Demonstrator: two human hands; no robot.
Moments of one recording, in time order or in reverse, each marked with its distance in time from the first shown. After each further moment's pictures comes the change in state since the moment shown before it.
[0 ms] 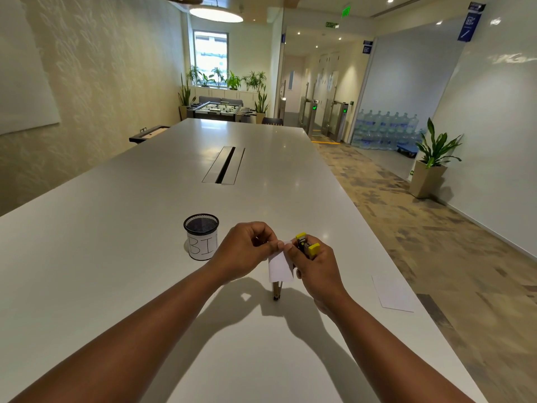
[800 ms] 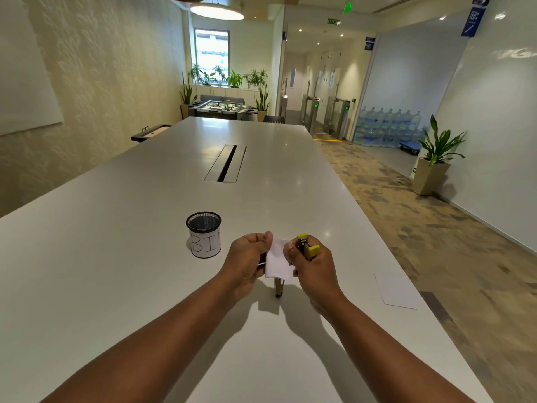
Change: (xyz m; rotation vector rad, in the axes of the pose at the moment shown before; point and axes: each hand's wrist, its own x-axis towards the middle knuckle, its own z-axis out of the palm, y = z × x) left_hand -0.007 -0.010 0.030 -0.682 0.204 -0.477; right_hand -0.003 0.011 0.012 0.015 0.072 0.033
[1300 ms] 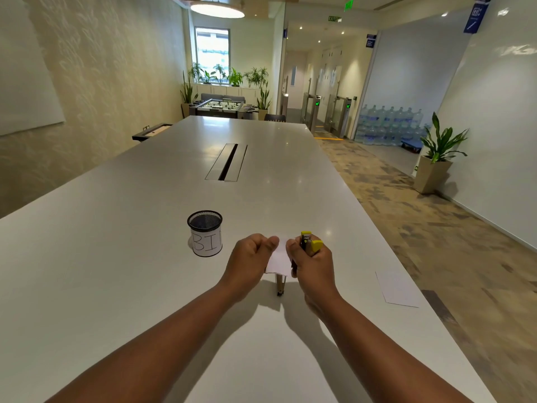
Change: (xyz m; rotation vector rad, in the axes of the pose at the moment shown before) left_hand -0.005 -0.011 -0.011 0.538 0.000 0.407; right_hand -0.002 -0.001 0.010 0.107 0.102 0.076
